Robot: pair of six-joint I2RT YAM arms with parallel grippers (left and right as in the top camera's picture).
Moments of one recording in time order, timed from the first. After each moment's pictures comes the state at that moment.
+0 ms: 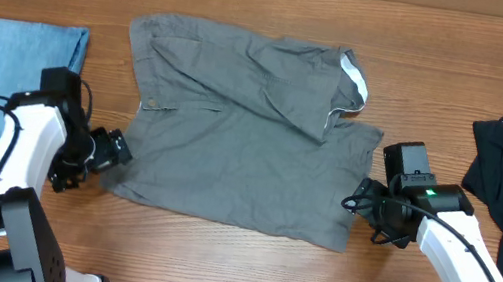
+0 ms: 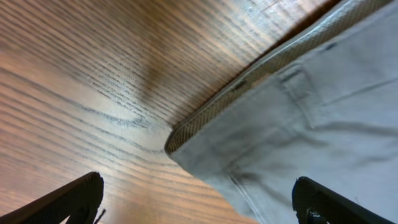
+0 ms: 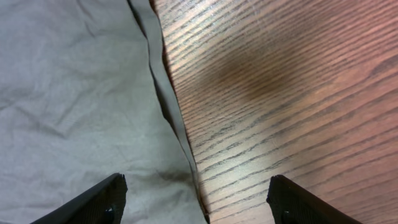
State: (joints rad) left arm 0.28 1.61 1.02 -1.02 0.05 -0.36; right arm 0.19 1.32 0.79 -0.88 -0.01 0.67
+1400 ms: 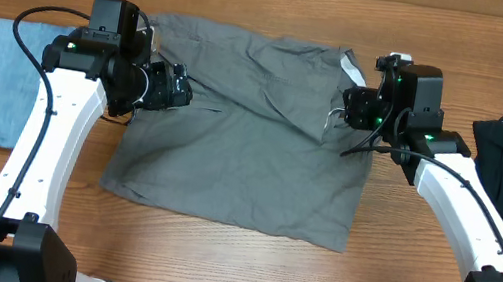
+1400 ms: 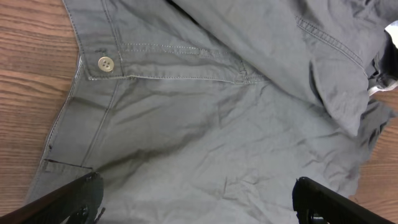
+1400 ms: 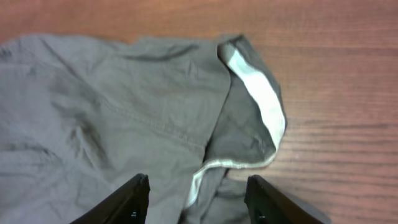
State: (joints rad) left arm -0.03 1.61 1.41 -1.02 0.26 -0.32; right arm 0.16 1.59 1.07 -0.25 -0.18 0.18
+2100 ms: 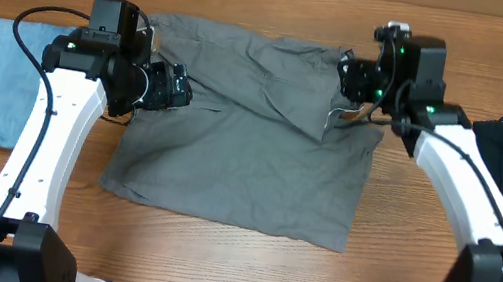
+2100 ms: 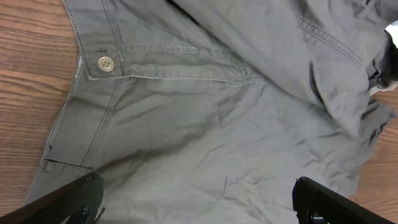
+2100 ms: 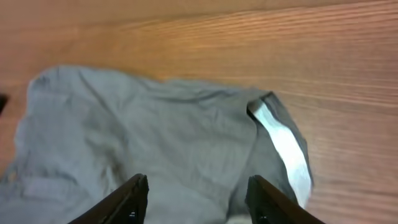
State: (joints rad) left arm -0.03 1.61 1.41 -1.02 0.26 -0.32; right arm 0.16 1.73 1.29 -0.28 -0.26 0.17
